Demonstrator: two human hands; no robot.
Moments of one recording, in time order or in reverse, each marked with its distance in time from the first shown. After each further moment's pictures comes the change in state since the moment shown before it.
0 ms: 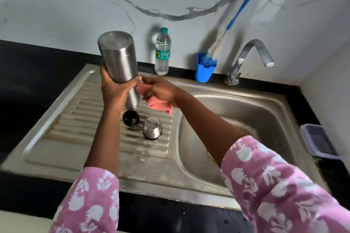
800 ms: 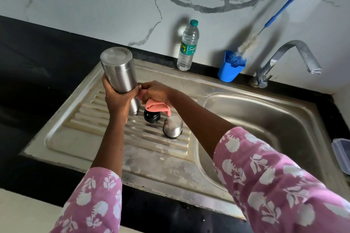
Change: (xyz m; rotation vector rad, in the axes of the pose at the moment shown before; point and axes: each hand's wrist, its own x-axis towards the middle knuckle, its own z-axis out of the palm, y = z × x) left_hand 0.021 -0.078 -0.060 0.071 0.160 -0.055; right_hand 0.065 0.002 0.074 -0.021 -0.139 0.168
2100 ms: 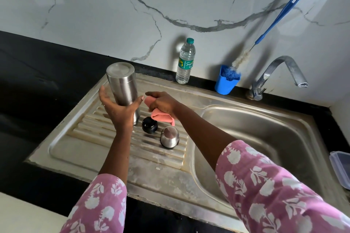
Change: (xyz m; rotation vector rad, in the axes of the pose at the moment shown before) left_hand -0.017 0.006 0.016 0.056 0.195 0.098; right_hand -0.011 0.013 -0.023 0.045 0.073 0.001
